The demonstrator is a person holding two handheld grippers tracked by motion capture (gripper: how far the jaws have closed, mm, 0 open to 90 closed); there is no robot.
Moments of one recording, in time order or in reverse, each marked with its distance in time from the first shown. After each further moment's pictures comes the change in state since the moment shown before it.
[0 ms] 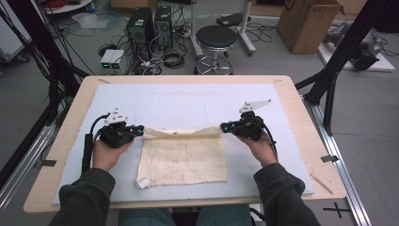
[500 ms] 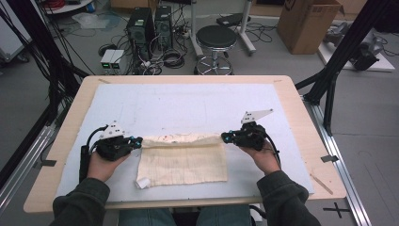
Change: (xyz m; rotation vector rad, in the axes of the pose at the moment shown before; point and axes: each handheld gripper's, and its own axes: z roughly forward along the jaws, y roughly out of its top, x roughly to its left) left arm -0.015 -0.025 -0.017 0.026 -0.050 0.061; right arm 0.021 -0.017 -0.007 0.019 0.039 -0.040
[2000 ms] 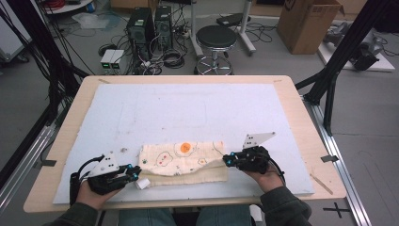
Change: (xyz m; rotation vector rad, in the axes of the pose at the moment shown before) left arm -0.050 -0.044 -0.040 -0.018 -0.142 0.107; right arm 0.045 -0.043 -0.009 0.036 0.047 -0.034
